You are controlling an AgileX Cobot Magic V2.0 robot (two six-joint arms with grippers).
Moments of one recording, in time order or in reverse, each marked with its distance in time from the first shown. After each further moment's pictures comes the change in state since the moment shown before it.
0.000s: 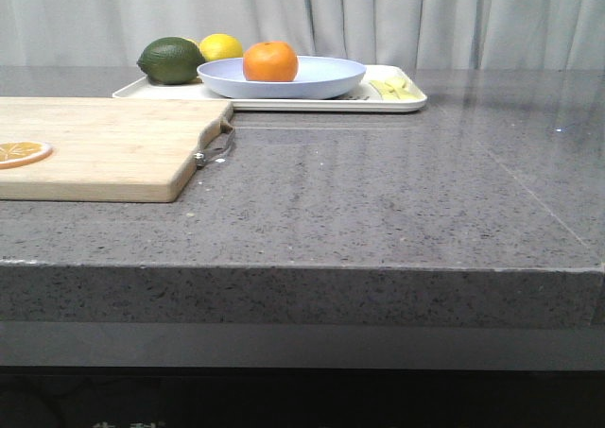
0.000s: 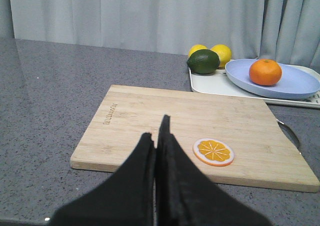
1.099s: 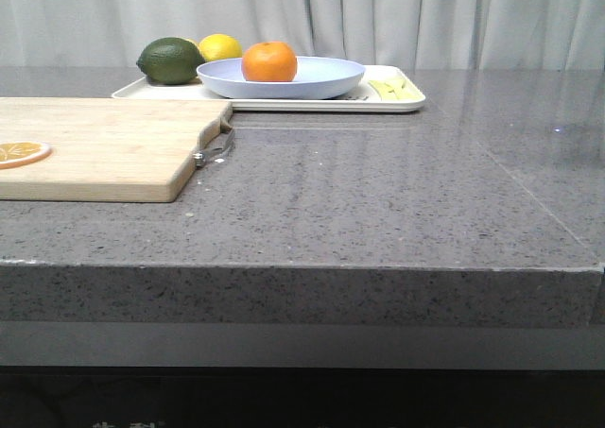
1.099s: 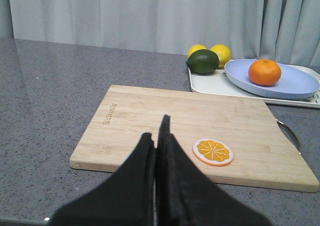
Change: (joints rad) left arm 0.000 0.000 0.000 0.000 0.000 0.000; right arm -0.002 -0.918 1.138 -0.485 0.055 -0.115
